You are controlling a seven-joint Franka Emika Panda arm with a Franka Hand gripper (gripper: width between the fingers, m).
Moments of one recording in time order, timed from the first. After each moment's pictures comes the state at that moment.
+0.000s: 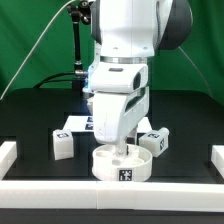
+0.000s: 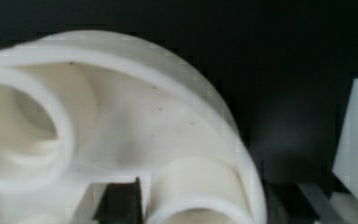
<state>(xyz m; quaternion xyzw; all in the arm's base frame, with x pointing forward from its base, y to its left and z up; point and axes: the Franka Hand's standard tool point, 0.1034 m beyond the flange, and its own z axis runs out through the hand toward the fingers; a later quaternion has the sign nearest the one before) 0.539 -0.007 0.020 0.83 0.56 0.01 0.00</state>
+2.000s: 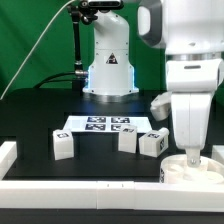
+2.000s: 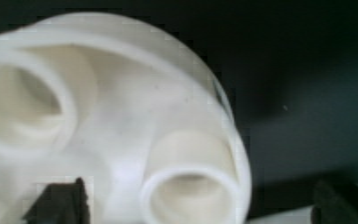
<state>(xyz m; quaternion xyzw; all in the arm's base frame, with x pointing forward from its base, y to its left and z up) 0.592 0.101 0.036 0.82 0.57 0.05 -0.01</state>
